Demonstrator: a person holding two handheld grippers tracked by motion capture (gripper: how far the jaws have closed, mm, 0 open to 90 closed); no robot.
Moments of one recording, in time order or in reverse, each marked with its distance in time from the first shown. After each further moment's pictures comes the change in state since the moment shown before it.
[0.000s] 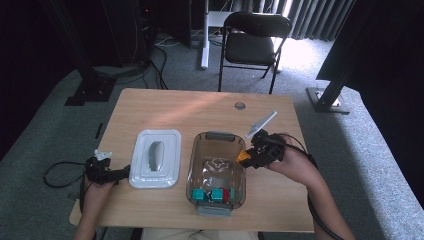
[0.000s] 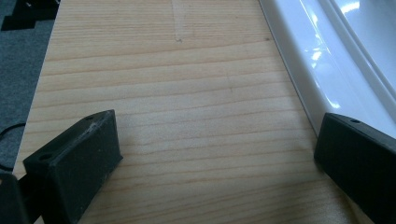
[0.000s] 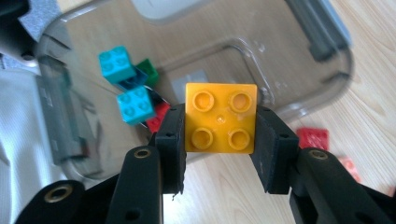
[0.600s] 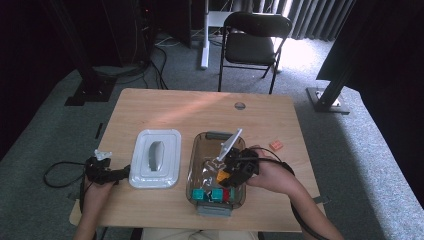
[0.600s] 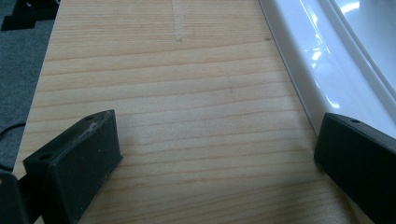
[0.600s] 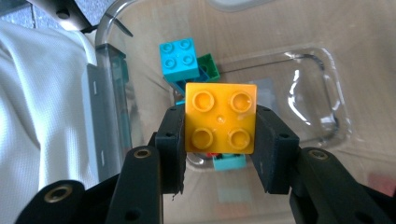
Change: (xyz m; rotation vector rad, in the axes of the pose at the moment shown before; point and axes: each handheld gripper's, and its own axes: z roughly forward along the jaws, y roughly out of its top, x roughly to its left) left arm 0.000 0.000 0.000 -0.002 0.000 0.000; right arm 0.049 0.025 0.050 0.121 0.107 -0.174
